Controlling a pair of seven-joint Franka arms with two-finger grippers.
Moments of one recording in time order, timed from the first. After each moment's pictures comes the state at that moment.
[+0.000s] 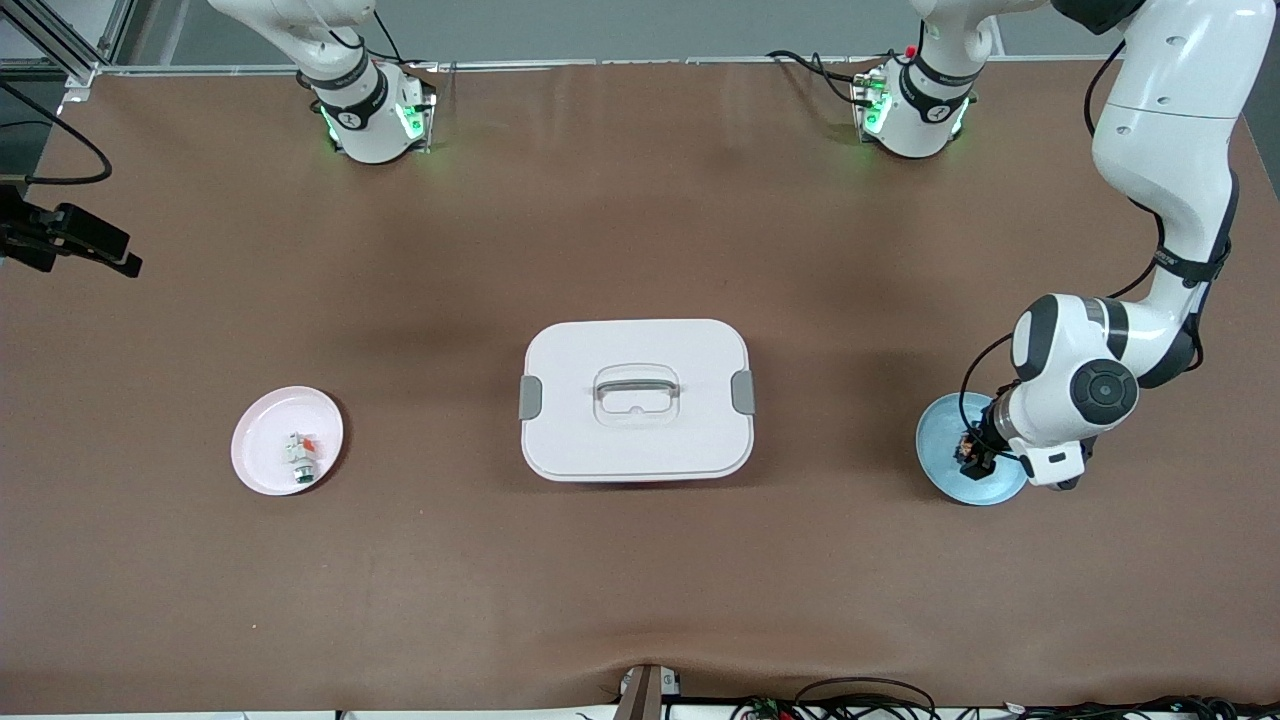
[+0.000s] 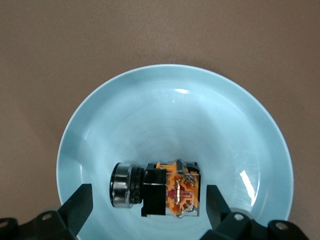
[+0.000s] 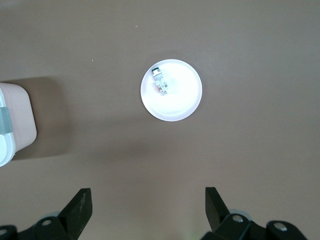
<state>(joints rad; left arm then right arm) 0.14 0.63 -0.18 -1.82 0.26 2.35 -1.22 -0.11 0.01 0.05 -1.51 0.02 1.50 0.03</state>
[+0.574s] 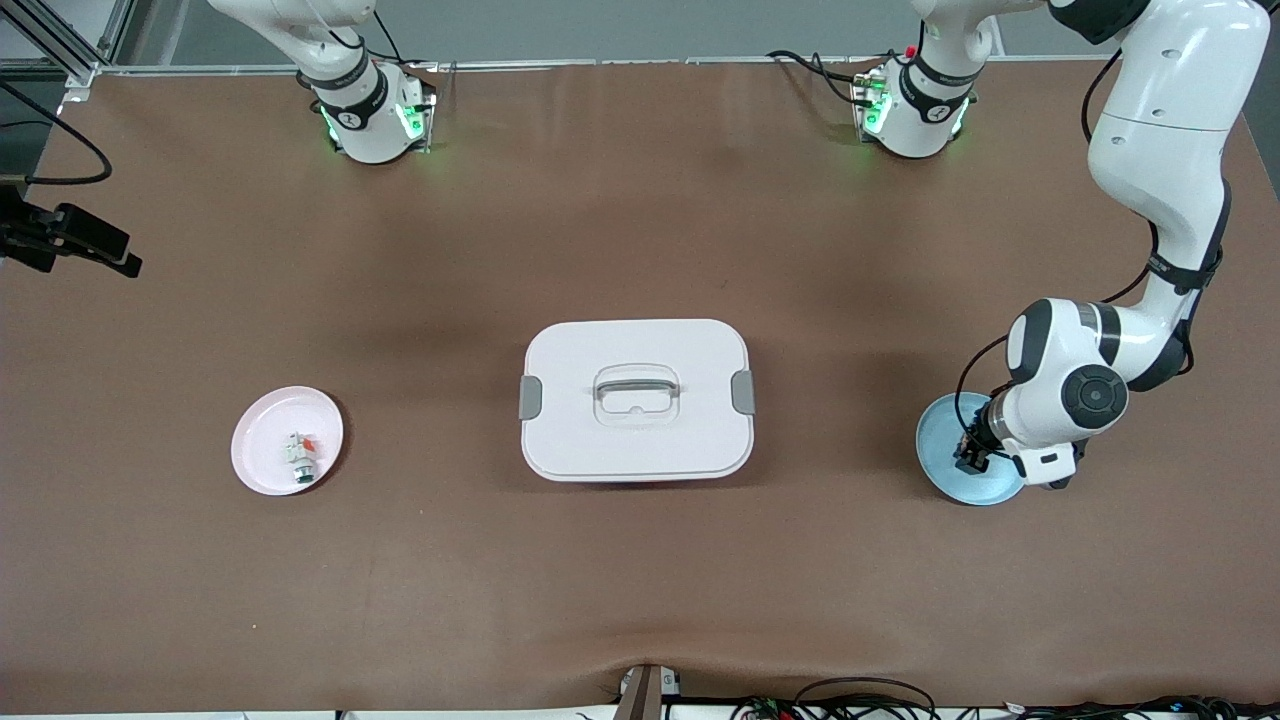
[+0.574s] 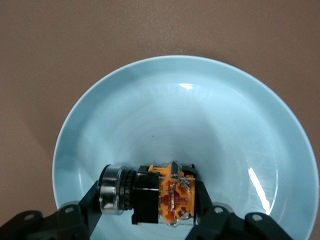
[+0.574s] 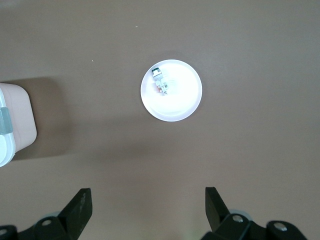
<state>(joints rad) 0.14 0.65 -0.18 -1.81 0.26 2.35 -1.22 -0.11 0.01 0.05 -1.51 0.02 1.50 0.03</state>
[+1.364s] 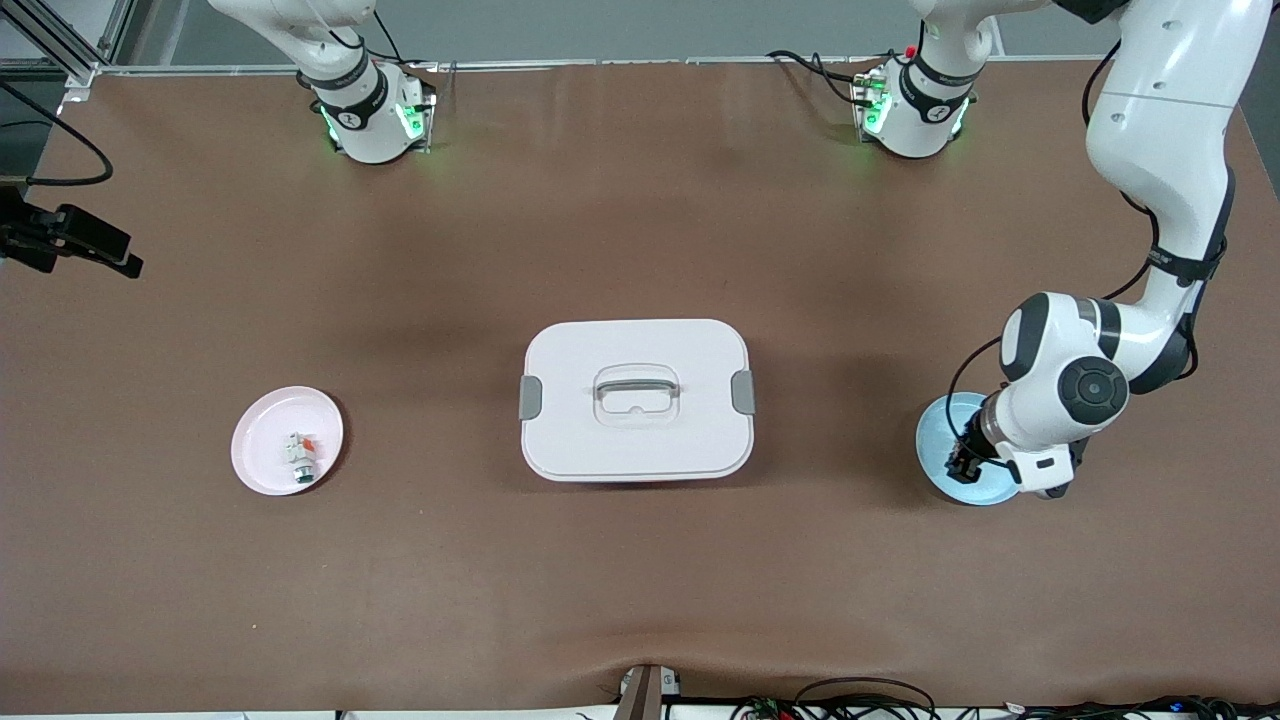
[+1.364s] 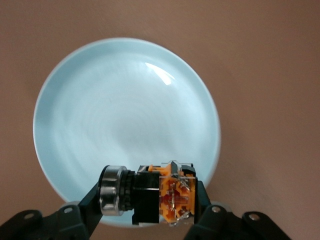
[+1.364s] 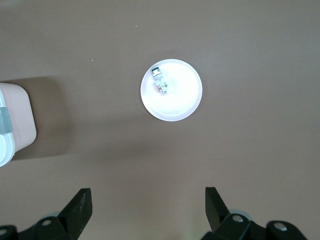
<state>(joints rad) 0.13 0.59 -0.28 -1.75 0.26 2.28 -1.29 -0.11 0.01 0.05 -1.52 0.02 1.50 0.03</state>
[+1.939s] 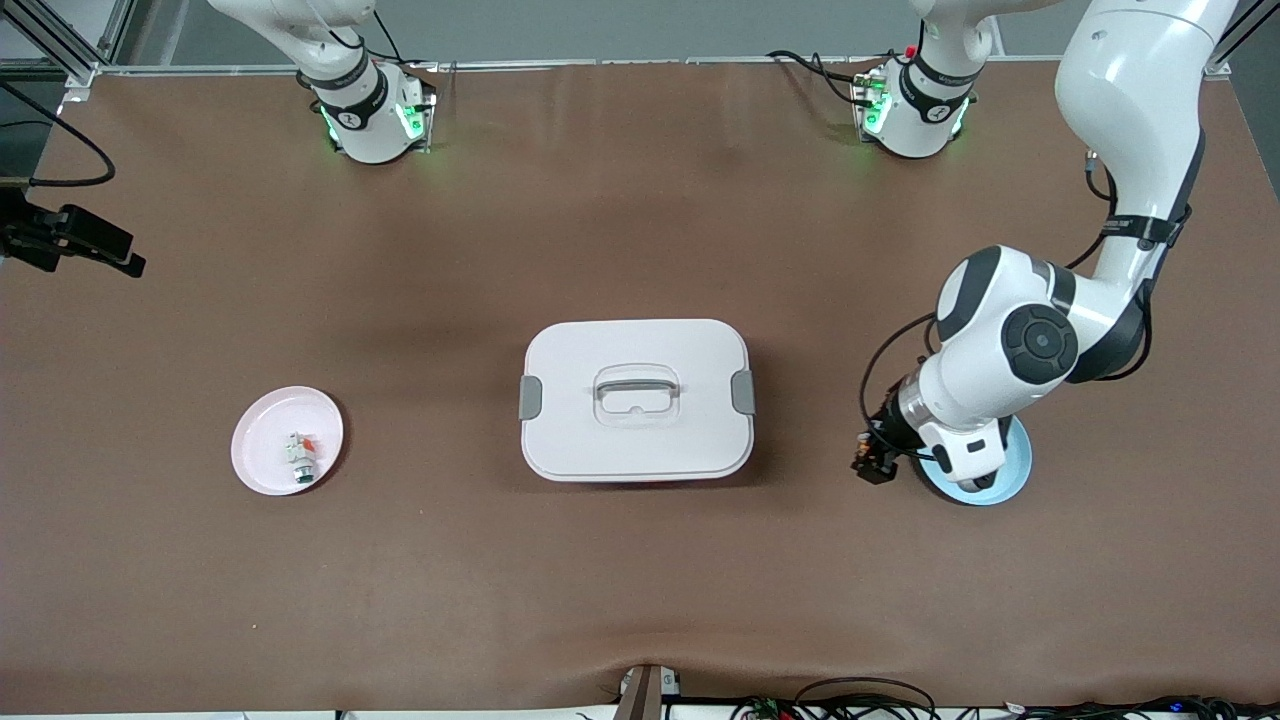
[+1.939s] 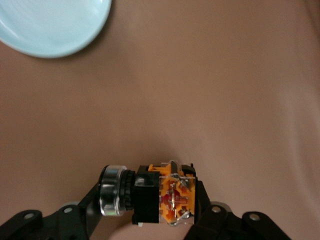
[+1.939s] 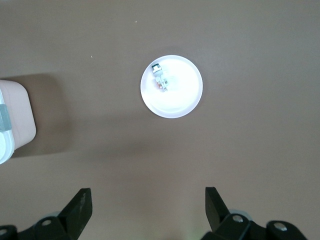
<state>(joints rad) 0.12 0.55 -0.54 -1.58 0.11 2.19 -1.51 -0.11 0.01 0.05 -1.52 0.03 1.48 0.03</state>
